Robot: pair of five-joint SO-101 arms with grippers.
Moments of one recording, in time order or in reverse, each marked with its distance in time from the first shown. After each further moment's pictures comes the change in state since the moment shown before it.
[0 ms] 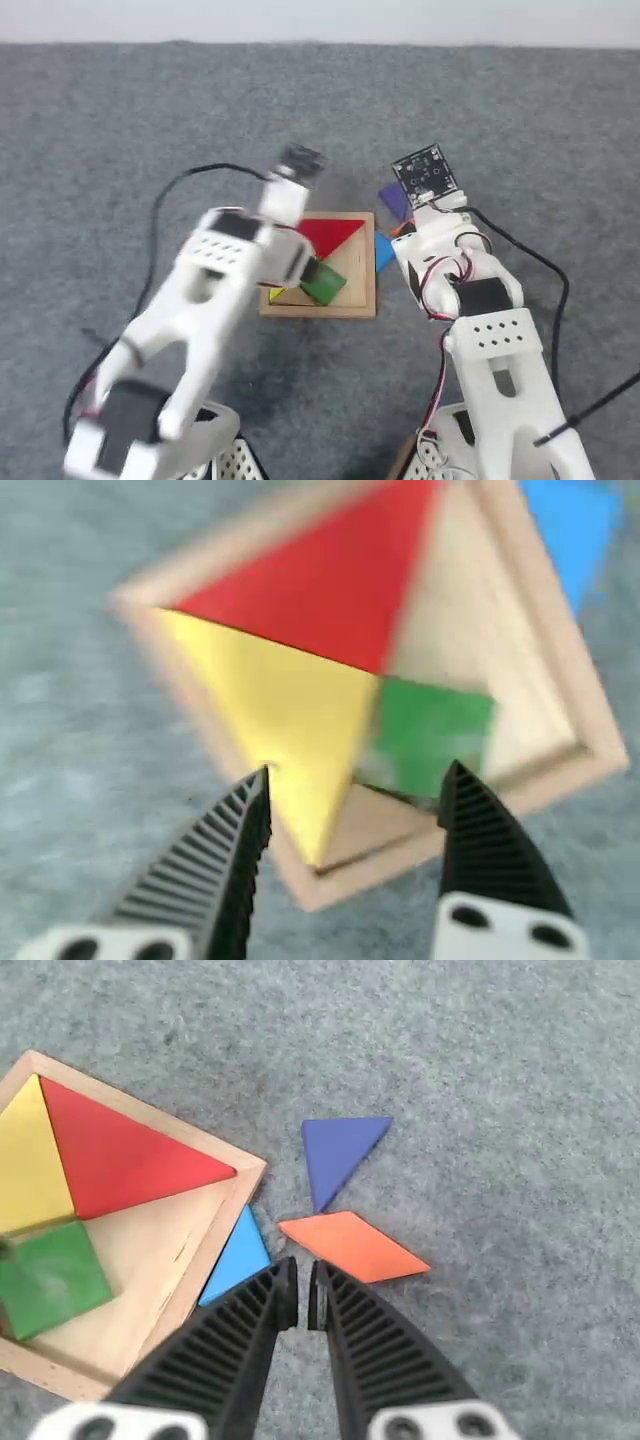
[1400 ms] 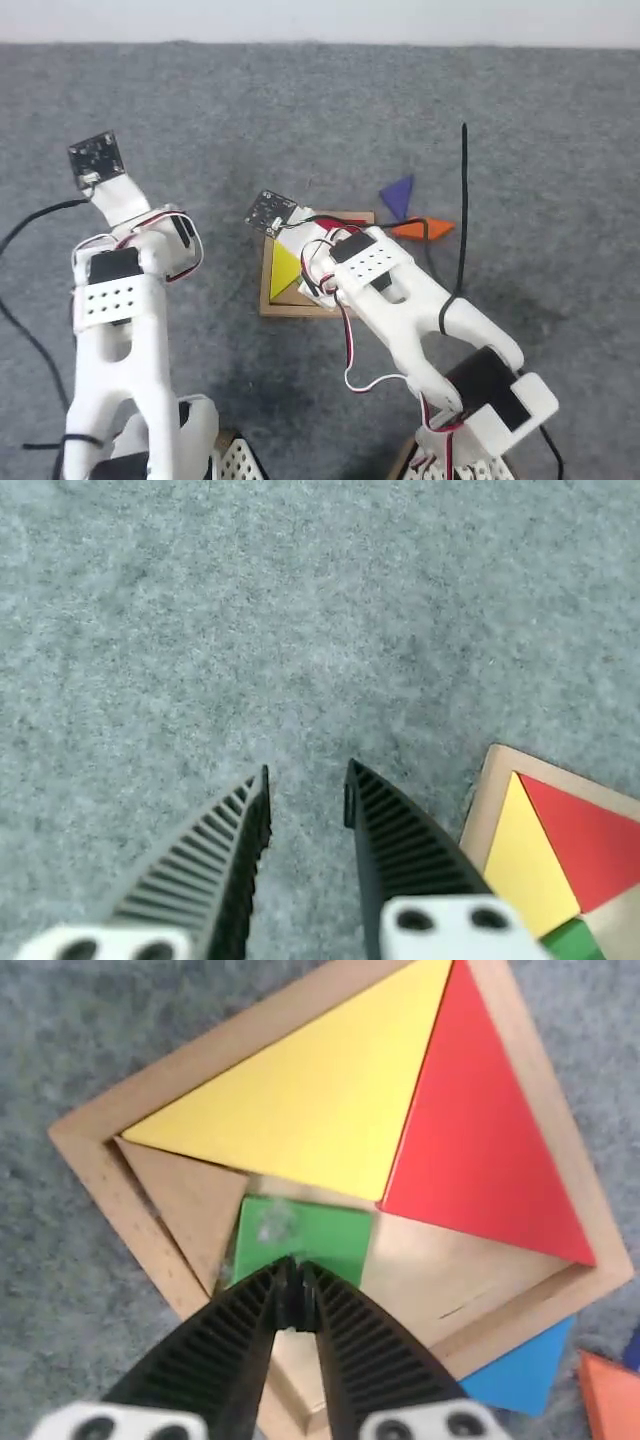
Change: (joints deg) left arm -27.3 -17.5 9.0 -7.1 20.0; right arm -24.4 44.5 -24.3 6.3 9.8
